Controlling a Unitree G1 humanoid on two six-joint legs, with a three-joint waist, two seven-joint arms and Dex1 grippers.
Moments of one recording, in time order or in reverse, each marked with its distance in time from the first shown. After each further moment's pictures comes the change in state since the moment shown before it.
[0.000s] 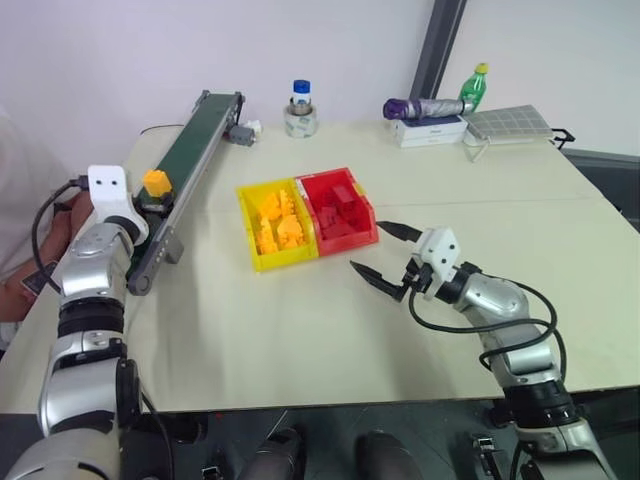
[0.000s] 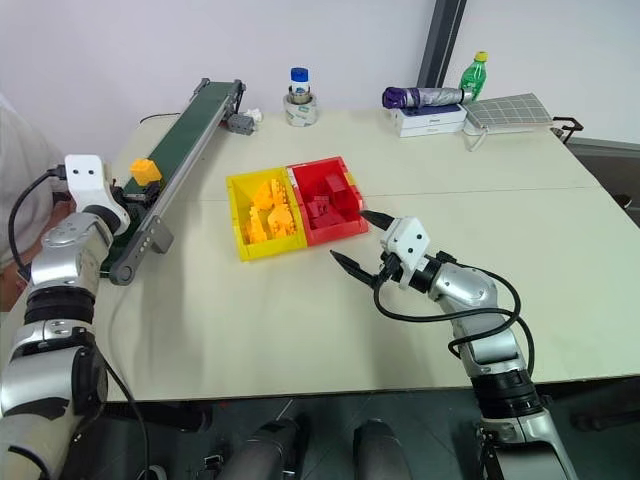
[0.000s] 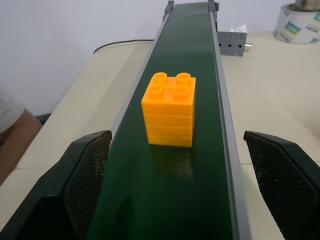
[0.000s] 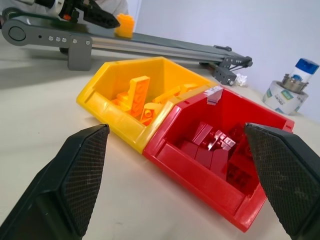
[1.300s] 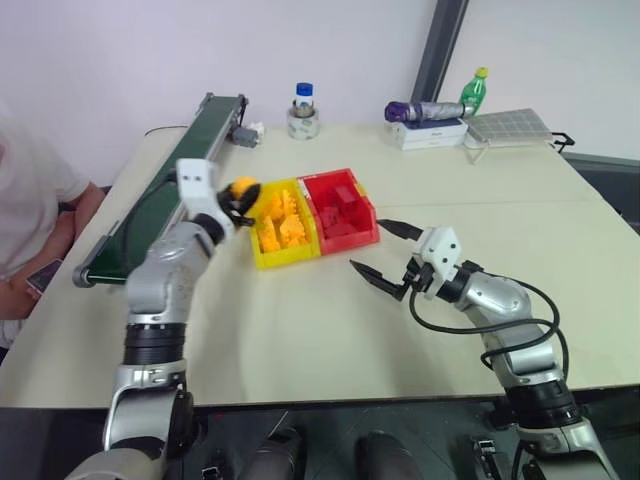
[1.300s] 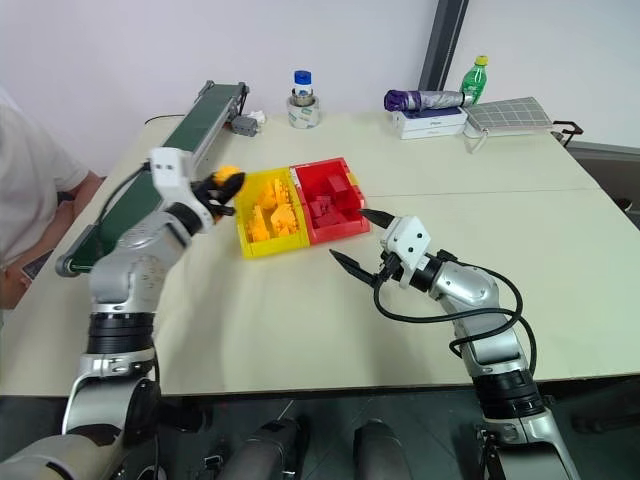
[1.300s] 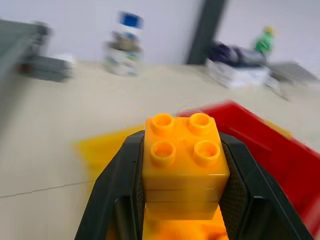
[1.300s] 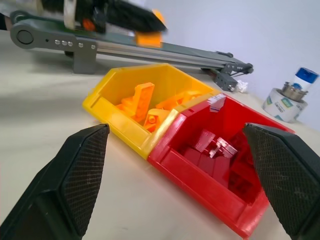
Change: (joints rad) left arm 0.118 -0.327 -0.178 -0.646 -0.185 0.333 0.021; right arm 0.000 -0.009 -0.002 -0.017 -0.001 0.010 -0.005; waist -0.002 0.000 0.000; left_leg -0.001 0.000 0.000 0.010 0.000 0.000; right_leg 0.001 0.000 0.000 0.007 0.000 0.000
